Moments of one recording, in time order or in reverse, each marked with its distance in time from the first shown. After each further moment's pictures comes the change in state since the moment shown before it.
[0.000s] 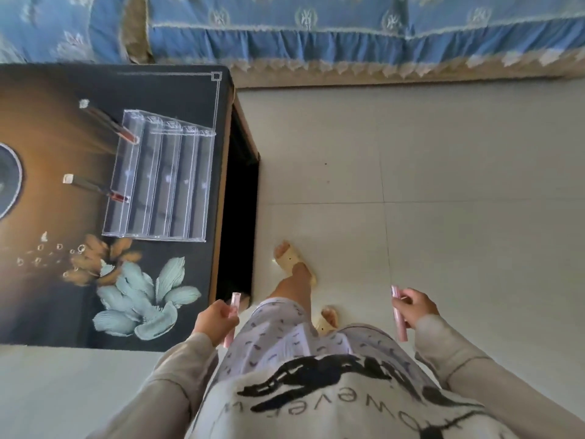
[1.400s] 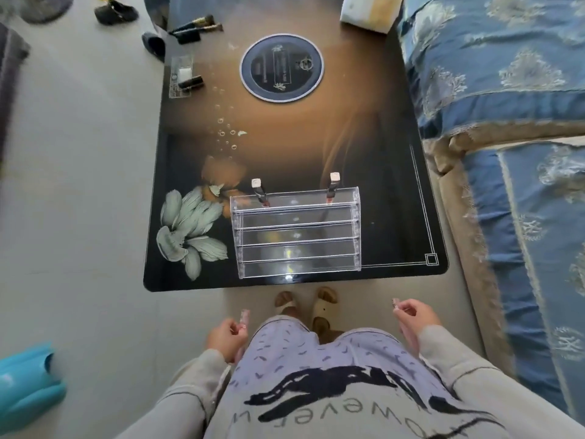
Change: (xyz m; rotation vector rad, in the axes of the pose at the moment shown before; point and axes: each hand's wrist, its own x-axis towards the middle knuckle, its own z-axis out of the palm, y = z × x) left_hand 0.060 0.170 -0.057 -1.318 0.317 -0.838; right_hand 0.143 -0.557 0.086 -1.151 -0.431 -0.816
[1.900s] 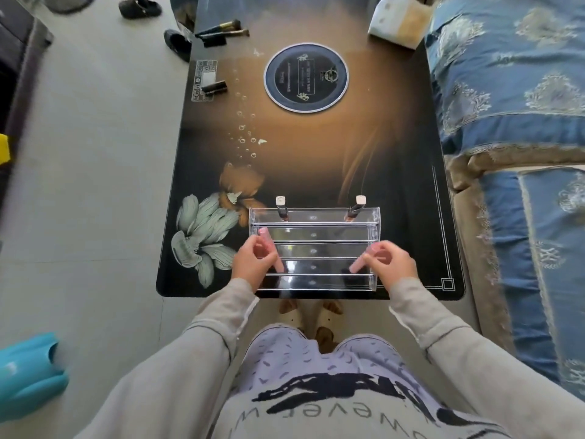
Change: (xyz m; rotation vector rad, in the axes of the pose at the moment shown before) left_hand 0.027 0.122 -0.066 -0.348 0.164 0.473; right_hand -0.017 -0.157 0.005 0.089 0.047 -0.432
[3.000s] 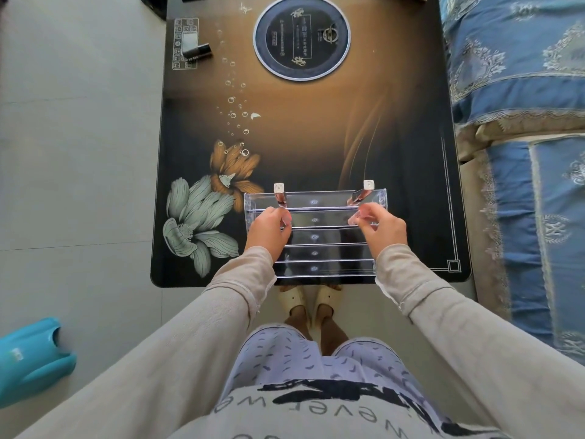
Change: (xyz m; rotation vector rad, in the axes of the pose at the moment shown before) left_hand 0.041 0.018 0.027 0.445 -0.038 0.221; right_hand 0.036 -0.021 0.027 -0.161 0.099 -0.129
